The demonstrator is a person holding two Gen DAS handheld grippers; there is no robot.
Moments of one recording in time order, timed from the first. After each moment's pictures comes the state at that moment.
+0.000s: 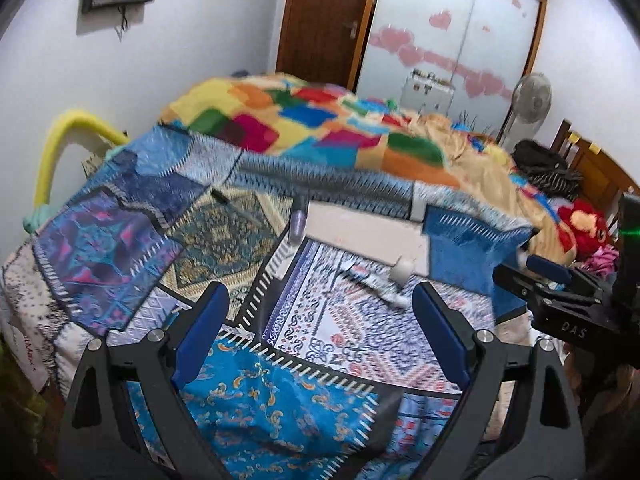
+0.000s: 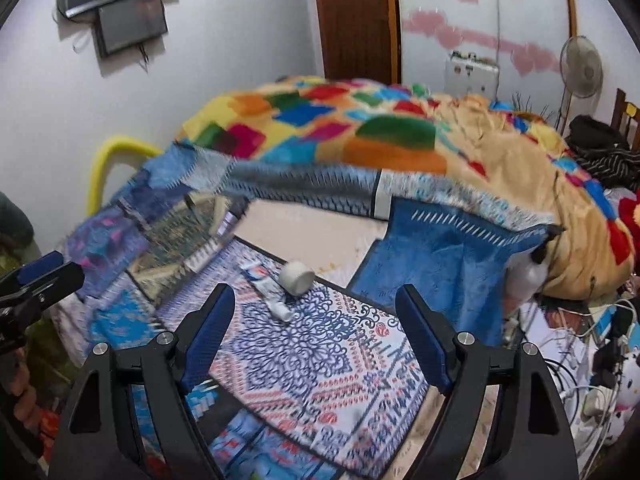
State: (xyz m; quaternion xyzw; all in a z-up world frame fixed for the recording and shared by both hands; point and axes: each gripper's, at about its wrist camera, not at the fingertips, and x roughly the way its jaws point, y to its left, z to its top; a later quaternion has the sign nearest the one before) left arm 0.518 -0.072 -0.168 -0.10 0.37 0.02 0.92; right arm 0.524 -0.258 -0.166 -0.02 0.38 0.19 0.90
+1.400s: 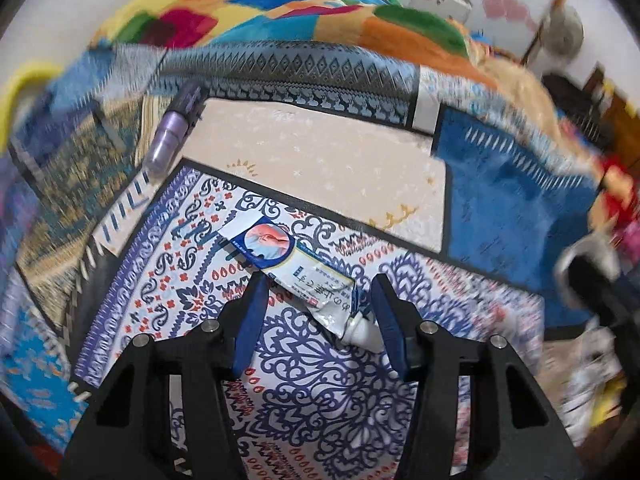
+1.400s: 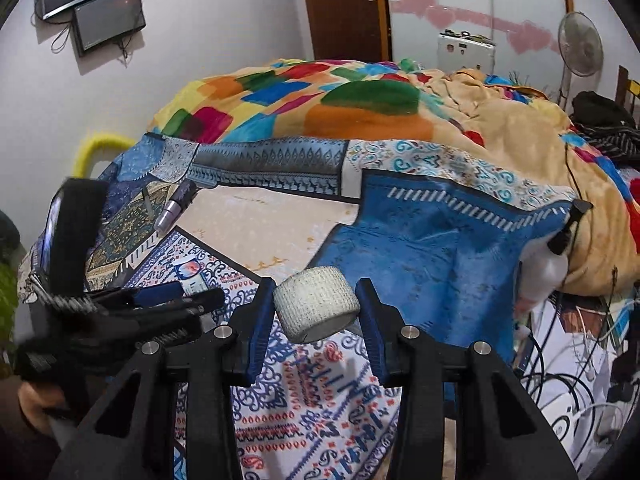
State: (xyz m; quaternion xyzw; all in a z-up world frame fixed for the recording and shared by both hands) left arm 0.669 -0.164 -0.282 -0.07 0.50 0.02 0.86; right arm 0.577 -0.299 -0.212 0.00 0.39 0.18 0.90
